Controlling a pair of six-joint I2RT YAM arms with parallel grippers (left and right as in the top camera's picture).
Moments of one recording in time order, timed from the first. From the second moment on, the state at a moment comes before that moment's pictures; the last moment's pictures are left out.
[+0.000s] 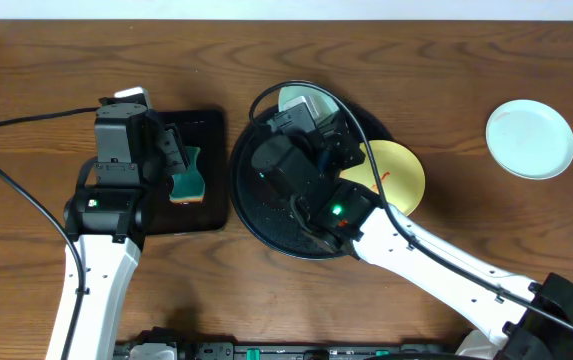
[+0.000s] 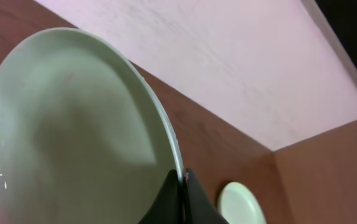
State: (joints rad) left arm -0.04 1.16 1.04 -0.62 -0.13 -0.26; right arm 0.91 1.62 1.26 -0.35 1.08 -0.12
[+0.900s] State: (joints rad) left arm -0.04 1.16 1.04 -0.63 -0.12 -0.26; right arm 0.94 1.67 1.26 -0.31 1.14 -0.22
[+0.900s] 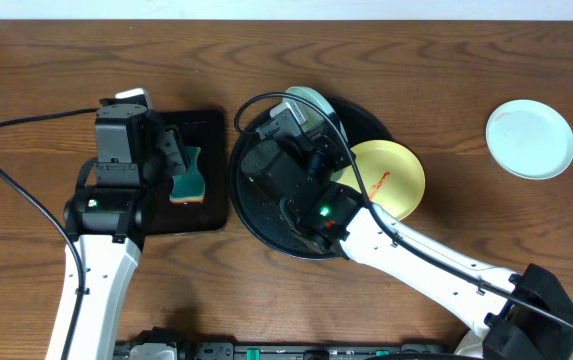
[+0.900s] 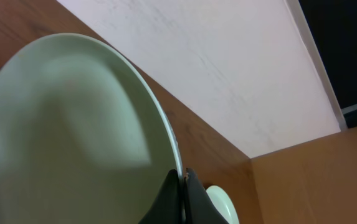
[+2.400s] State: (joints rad) left arm -0.04 1.17 1.04 -0.69 -0.11 -0.26; right arm -0.31 1.68 1.26 -0.69 -0.26 0.35
